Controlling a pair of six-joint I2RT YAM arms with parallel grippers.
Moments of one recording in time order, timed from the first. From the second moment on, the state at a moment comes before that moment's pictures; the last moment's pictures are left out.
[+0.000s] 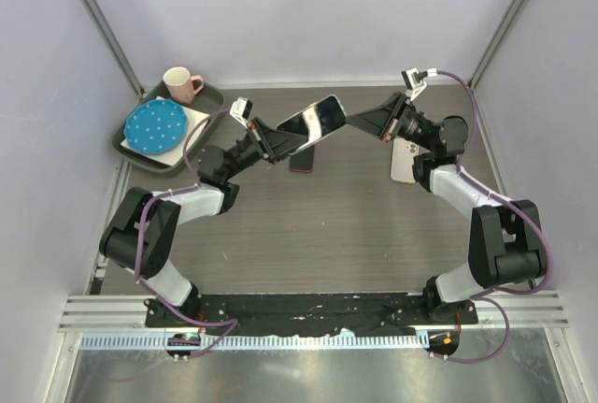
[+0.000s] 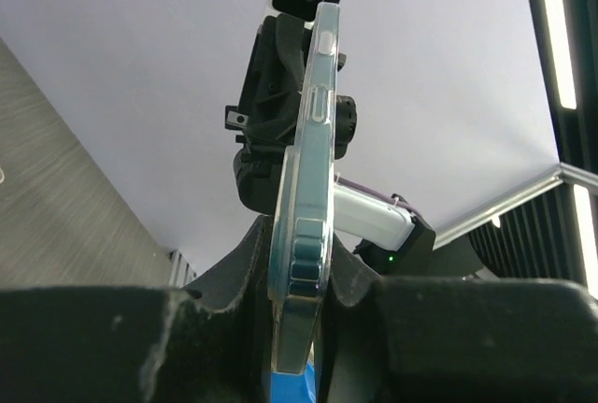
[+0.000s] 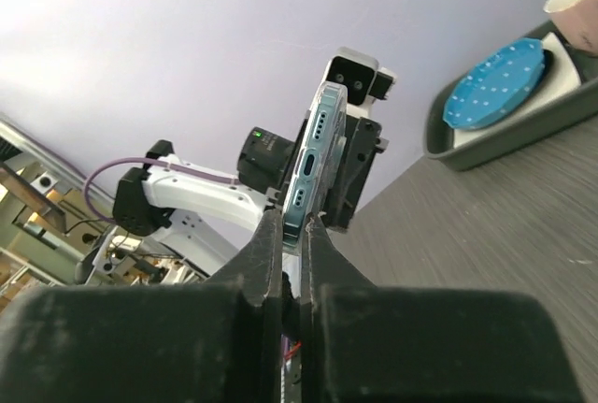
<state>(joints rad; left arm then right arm) -0.45 1.62 0.74 1.34 0.66 -1.55 0.14 1.50 0.86 1.25 -1.03 1.34</state>
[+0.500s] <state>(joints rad) -0.43 1.60 0.74 1.55 0.64 -1.55 0.27 1.44 0.99 1.26 -0.94 1.31</state>
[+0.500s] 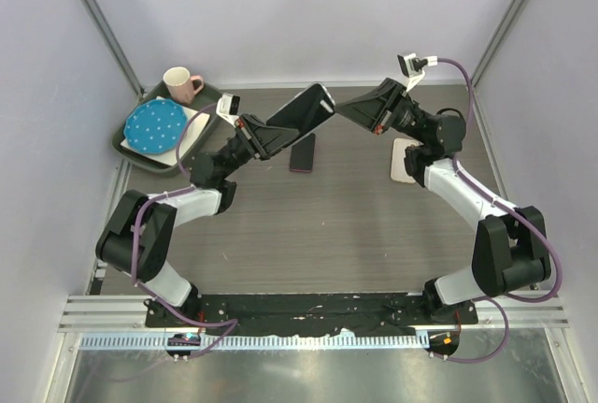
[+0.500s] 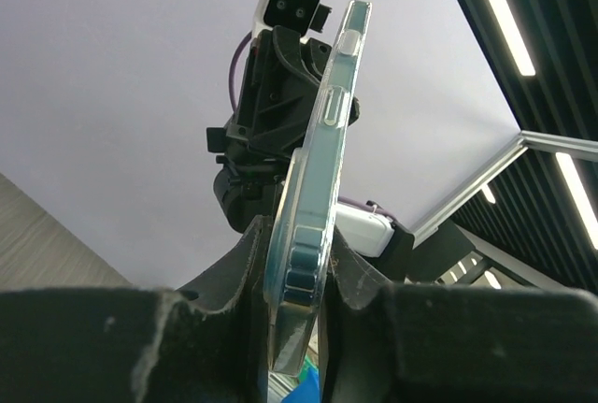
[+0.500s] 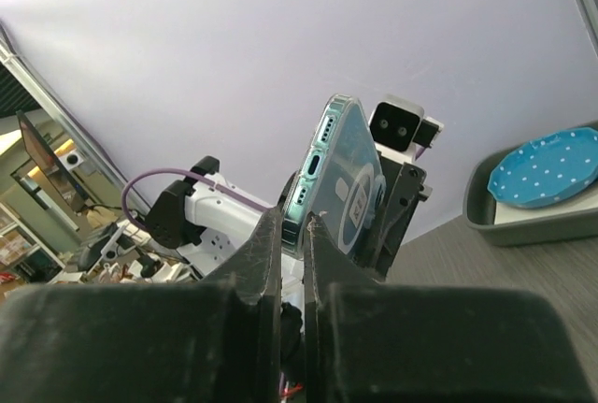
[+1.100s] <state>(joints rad) -0.43 1.59 0.74 1.55 0.61 -1.57 0.33 1.45 1.01 1.27 -0.87 1.32</state>
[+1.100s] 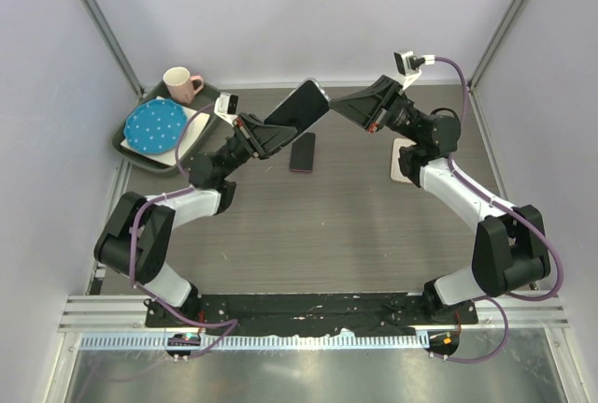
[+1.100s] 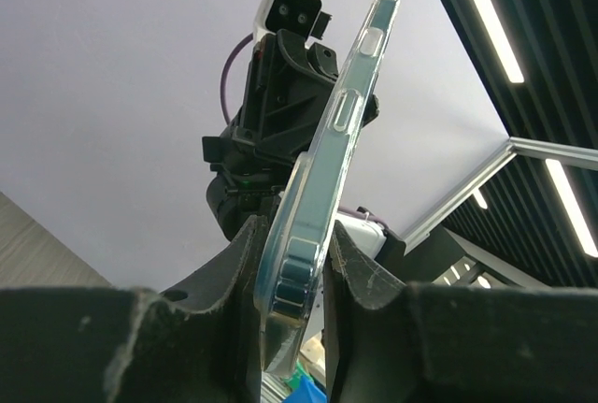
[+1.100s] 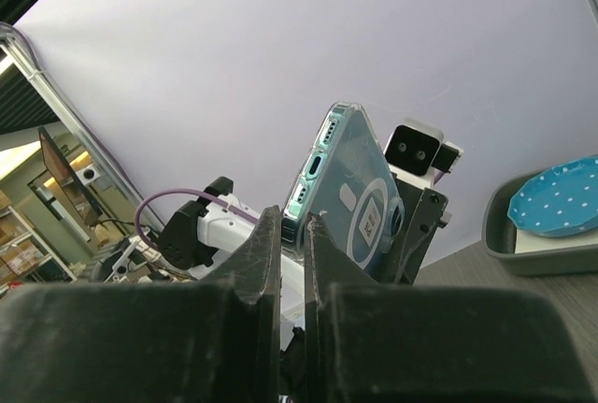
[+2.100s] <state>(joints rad) -0.49 1.62 0.75 1.55 0.74 -1.46 0.40 1.46 1.03 1.33 -0.88 1.30</state>
